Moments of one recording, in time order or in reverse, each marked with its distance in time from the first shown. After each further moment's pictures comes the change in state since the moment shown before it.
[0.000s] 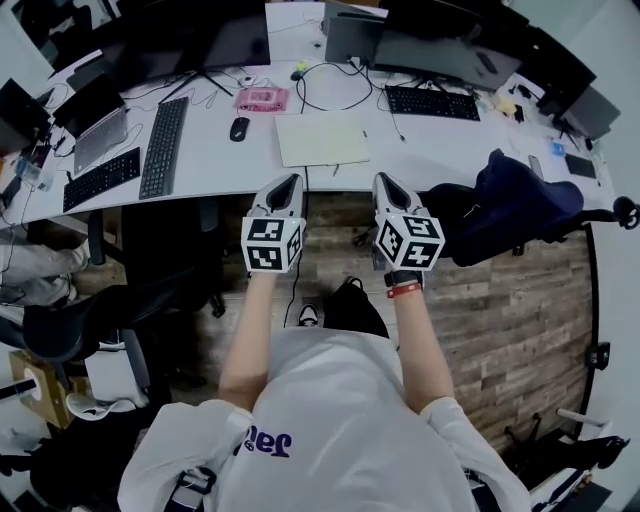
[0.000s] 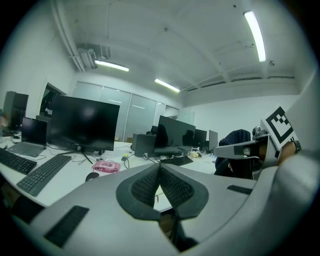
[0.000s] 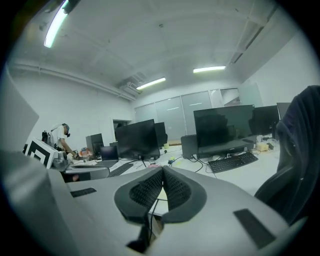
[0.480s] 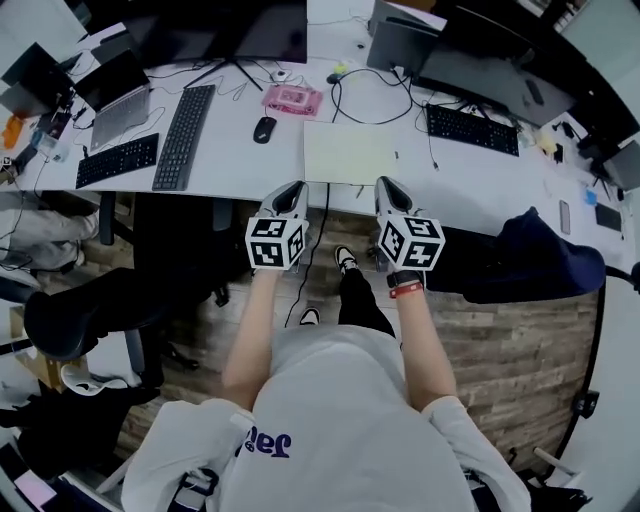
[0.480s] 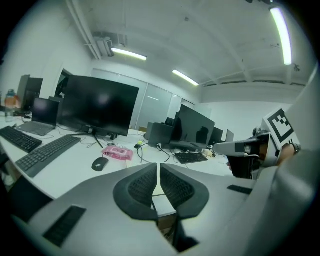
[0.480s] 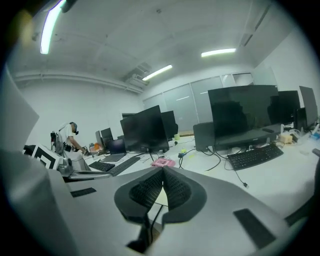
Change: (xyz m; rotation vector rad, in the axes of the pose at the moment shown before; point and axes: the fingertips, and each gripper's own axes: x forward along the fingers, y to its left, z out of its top) left arm 0.075 0.082 -0.039 -0.155 0.082 0.110; right arm 0.131 -0.005 -0.013 -0.004 0.108 0.149
